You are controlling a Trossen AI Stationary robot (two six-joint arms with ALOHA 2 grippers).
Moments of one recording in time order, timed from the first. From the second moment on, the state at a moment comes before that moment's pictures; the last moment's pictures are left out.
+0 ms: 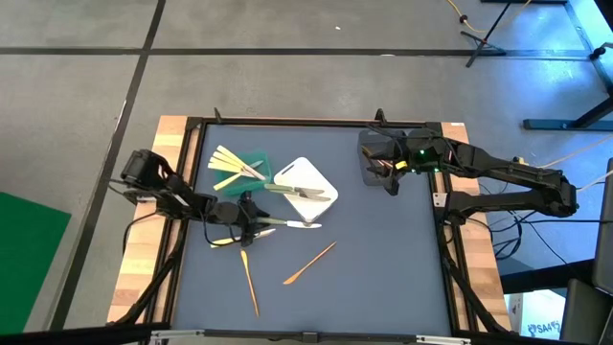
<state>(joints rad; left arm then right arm) -0.20 1.71 0.11 0.99 -0.28 -0.26 -0.30 0.92 0.85 -0.53 -0.05 -0.03</state>
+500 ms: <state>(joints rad) -0.20 1.71 0.11 0.99 -0.29 -0.29 -0.30 0.92 0.85 -0.53 -0.05 -0.04</state>
